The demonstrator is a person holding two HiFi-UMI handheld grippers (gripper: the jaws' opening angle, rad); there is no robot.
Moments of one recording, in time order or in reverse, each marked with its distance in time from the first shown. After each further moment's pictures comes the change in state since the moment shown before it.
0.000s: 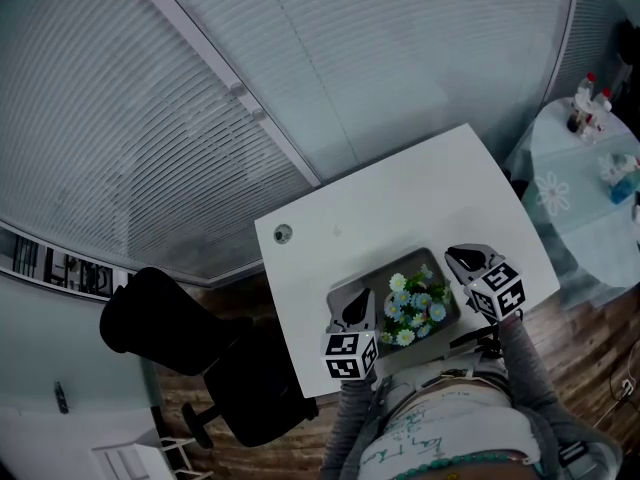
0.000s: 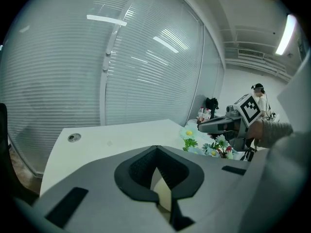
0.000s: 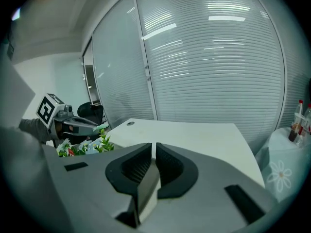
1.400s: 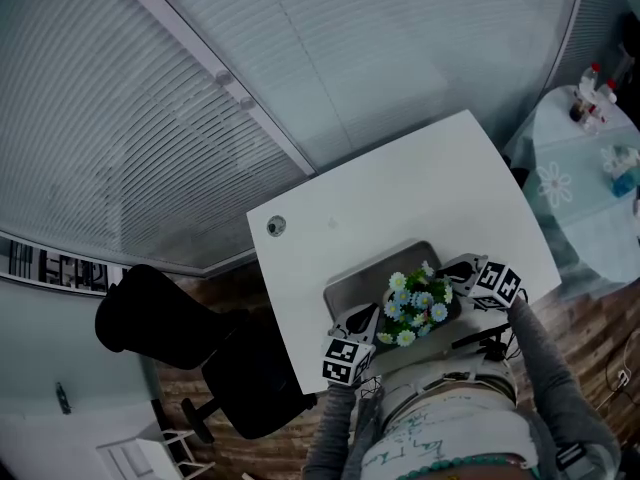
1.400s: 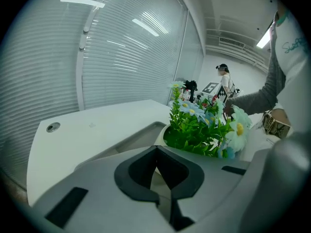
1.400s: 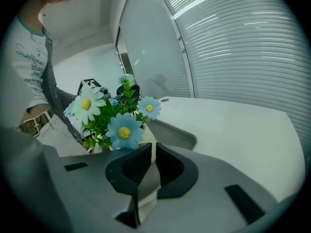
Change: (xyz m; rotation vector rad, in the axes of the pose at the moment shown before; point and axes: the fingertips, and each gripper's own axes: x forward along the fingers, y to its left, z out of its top) left arm 0.008 -0.009 -0.079 0.149 0.181 -0.227; right arm 0.034 0.039 -0.087 -0.180 0.190 0.453
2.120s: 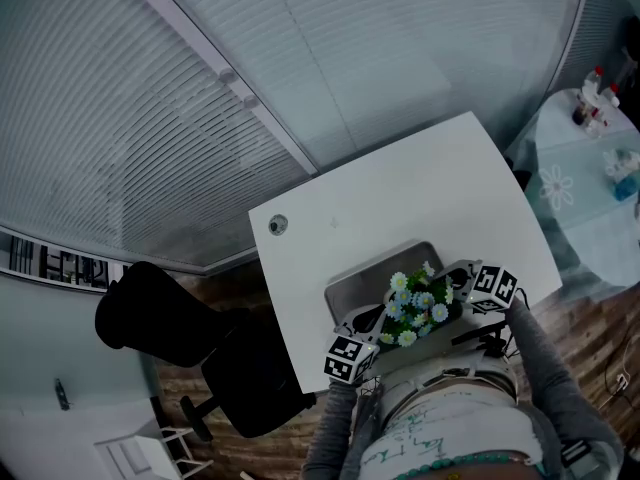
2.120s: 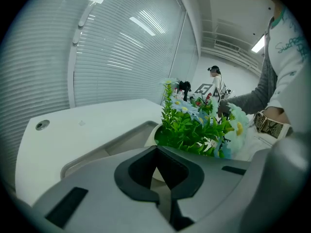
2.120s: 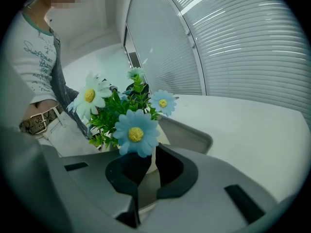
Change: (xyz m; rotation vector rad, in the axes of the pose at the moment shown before) left arm 0.008 -0.016 -0.001 0.002 0.001 -0.088; right arm 0.012 0.021 -0.004 -0.036 0.018 0.119
